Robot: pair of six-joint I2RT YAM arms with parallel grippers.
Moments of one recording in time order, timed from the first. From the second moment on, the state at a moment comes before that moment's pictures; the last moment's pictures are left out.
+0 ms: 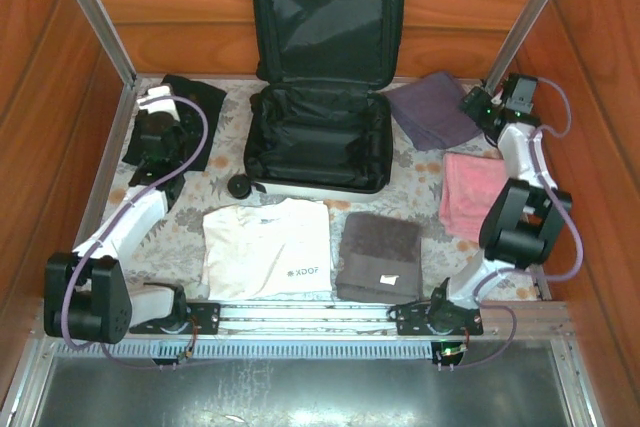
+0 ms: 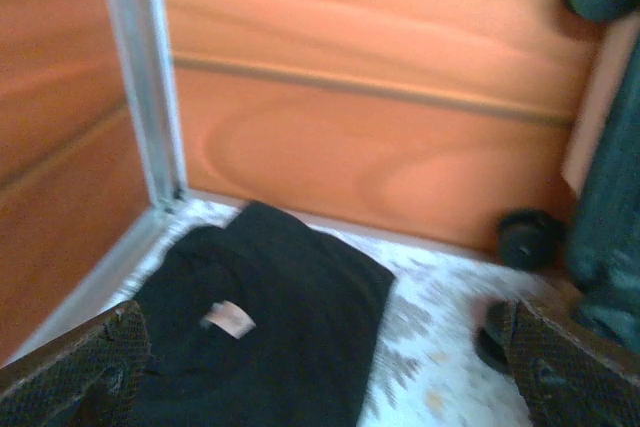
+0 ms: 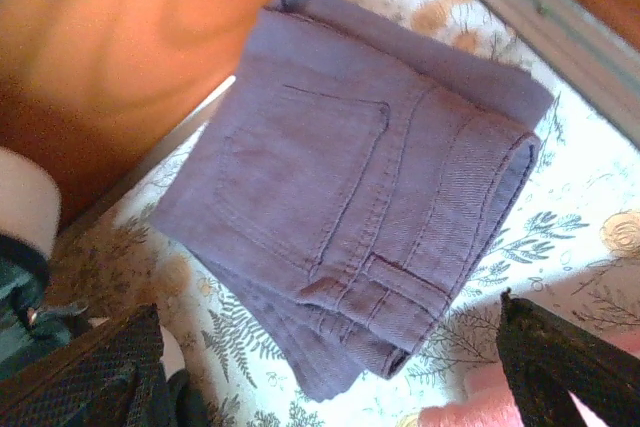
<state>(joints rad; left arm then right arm) -0.18 1.25 0.77 0.29 -0.31 -0.17 -0.26 1.77 1.45 -0.45 -0.22 0.46</state>
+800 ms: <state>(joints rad) -0.65 1.56 0.98 0.11 -0.36 -0.31 -0.37 2.29 2.01 -0.81 -0.32 0.56</state>
